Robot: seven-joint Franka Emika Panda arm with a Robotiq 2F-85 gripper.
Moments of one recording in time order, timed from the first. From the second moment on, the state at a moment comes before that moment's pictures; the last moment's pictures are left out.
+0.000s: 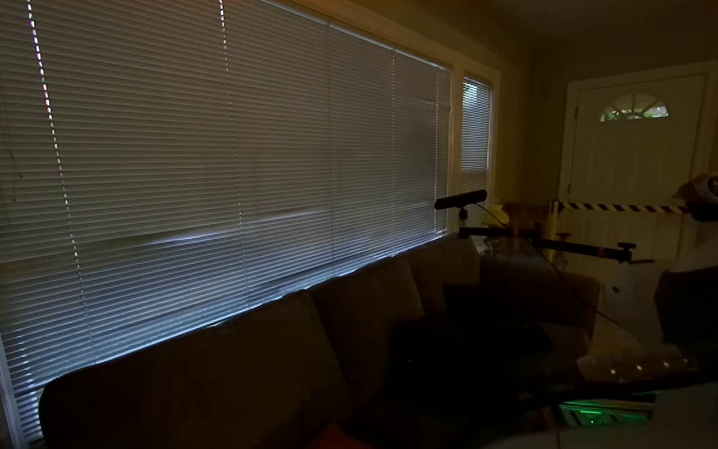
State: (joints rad) arm 1.26 1.28 -1.08 -1.62 -0.20 2.90 1.07
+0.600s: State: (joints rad) arm 1.35 1.40 -1.18 -1.65 -0.09 2.97 1.16
